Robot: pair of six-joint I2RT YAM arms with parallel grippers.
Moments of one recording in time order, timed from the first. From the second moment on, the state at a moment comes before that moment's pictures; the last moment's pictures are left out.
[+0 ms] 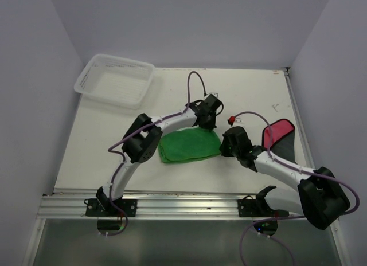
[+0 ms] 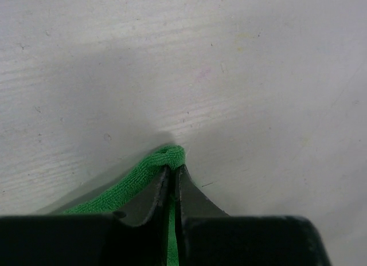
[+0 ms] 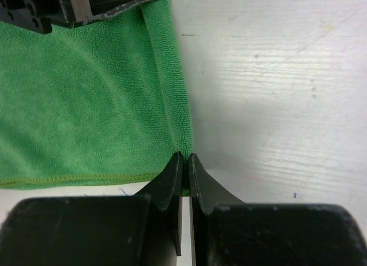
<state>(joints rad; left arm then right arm) -0.84 2.31 1.86 -0.51 -0.13 -0.65 0.57 1.19 0.47 -0.07 0.17 0.55</state>
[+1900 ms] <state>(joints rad) -0.75 2.06 1.39 -0.14 0.03 -0.67 0.94 1.49 0.77 -0.40 0.62 0.46</state>
